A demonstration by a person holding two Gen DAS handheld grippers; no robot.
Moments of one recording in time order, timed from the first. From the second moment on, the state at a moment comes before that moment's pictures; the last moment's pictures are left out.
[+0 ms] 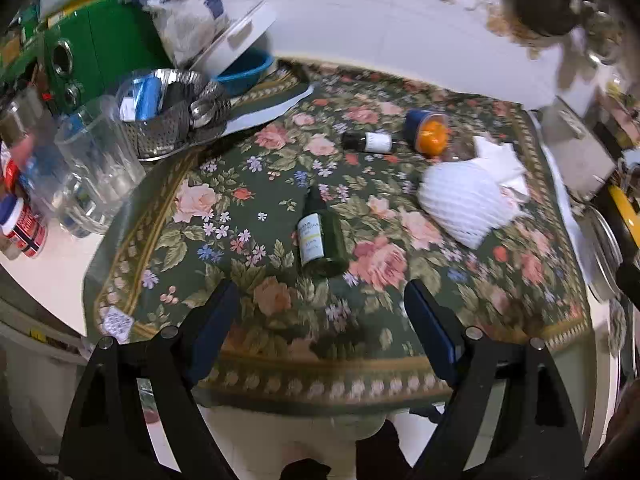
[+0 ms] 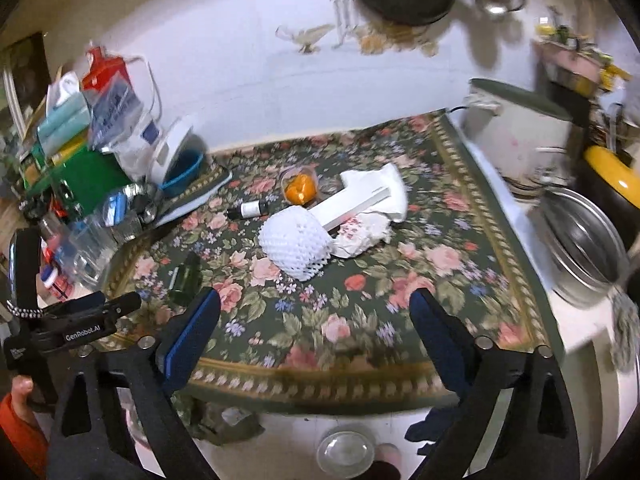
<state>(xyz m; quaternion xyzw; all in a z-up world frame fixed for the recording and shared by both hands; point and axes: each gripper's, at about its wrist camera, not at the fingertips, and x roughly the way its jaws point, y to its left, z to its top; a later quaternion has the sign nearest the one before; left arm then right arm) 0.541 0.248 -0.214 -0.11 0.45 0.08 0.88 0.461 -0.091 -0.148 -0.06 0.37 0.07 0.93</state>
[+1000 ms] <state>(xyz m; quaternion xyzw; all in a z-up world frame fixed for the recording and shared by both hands) 0.611 0.248 -0.283 -0.13 0.50 0.12 0.85 0.623 -0.056 -0.241 -0.07 0.52 0.23 0.82</state>
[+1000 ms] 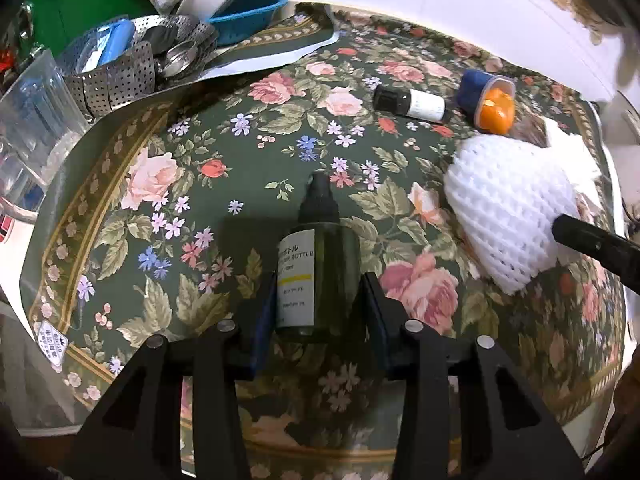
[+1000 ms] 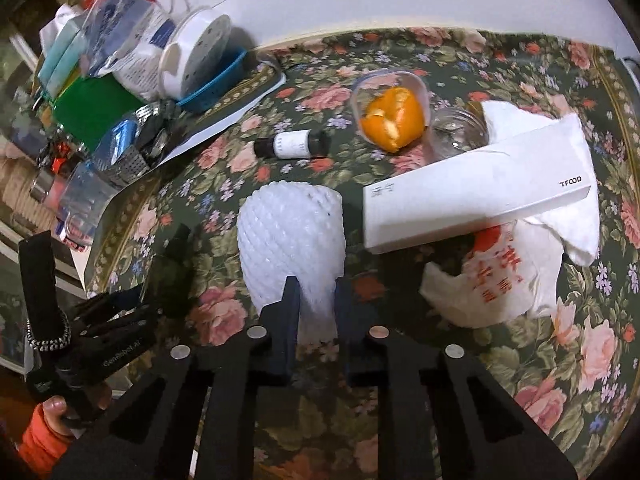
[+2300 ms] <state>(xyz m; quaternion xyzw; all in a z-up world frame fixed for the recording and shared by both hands) 0.385 0.078 -0.167 -0.08 0.39 -0.01 0.92 0.350 -0.157 -0.134 -0.03 0.37 0.13 0.92</state>
